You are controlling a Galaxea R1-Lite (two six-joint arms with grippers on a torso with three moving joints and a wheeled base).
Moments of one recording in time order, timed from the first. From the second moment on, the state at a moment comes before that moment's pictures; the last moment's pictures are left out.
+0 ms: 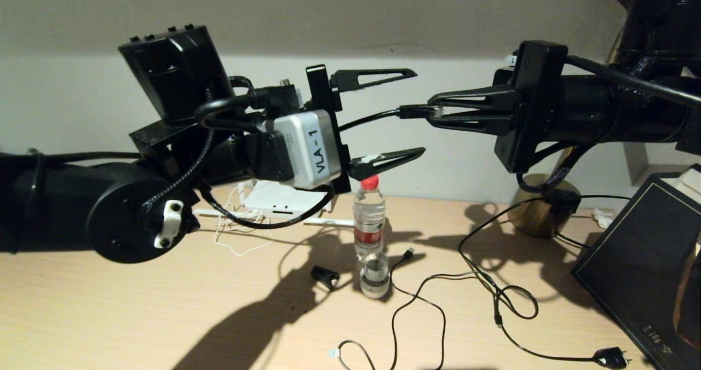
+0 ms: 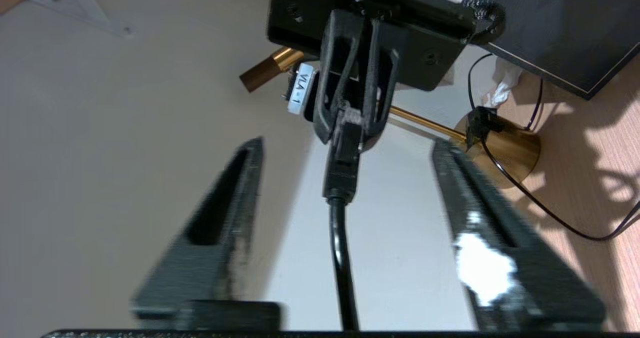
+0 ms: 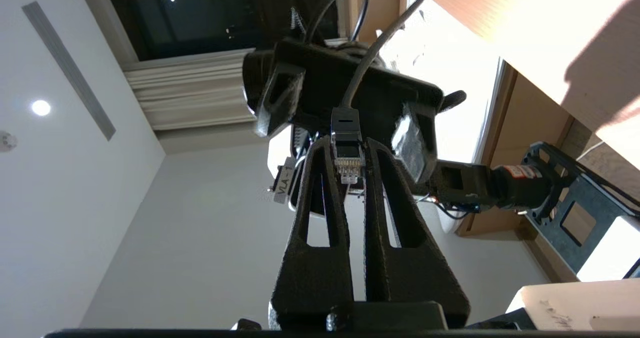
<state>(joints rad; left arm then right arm) -0.61 1.77 -1.21 -0.80 -0.80 1.21 0.40 1.65 -1.36 -0.24 1.03 1.47</state>
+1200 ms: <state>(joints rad) -0.61 1.76 -1.19 -0.80 -0.79 1.21 0.40 1.66 -1.36 -0.24 1.03 1.47</state>
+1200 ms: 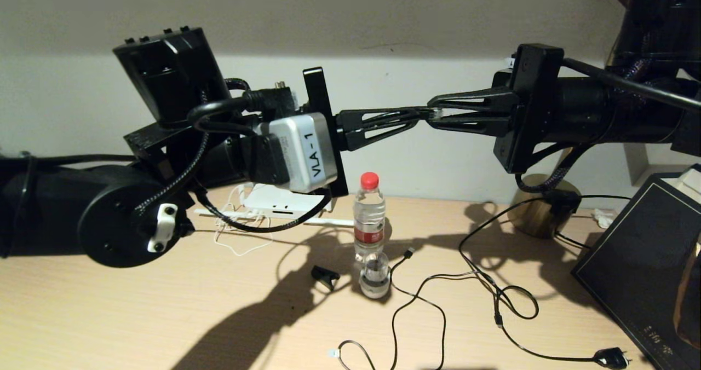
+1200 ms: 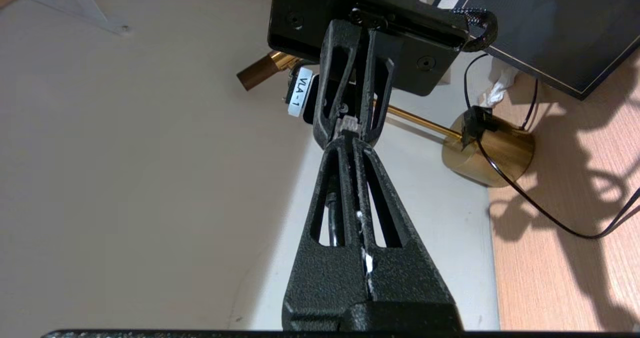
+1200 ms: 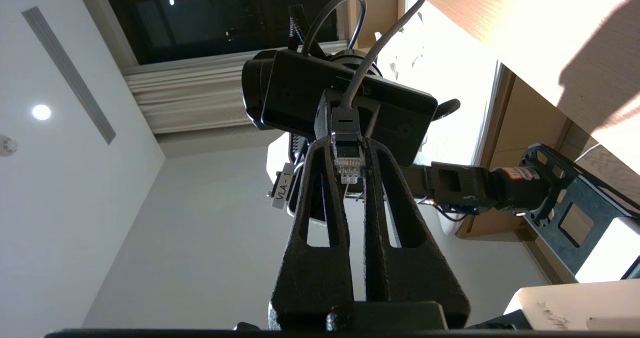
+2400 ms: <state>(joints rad) -0.61 1.76 -1.19 -0.80 -0.79 1.21 0.40 1.65 -1.35 -0.24 1.03 1.47</state>
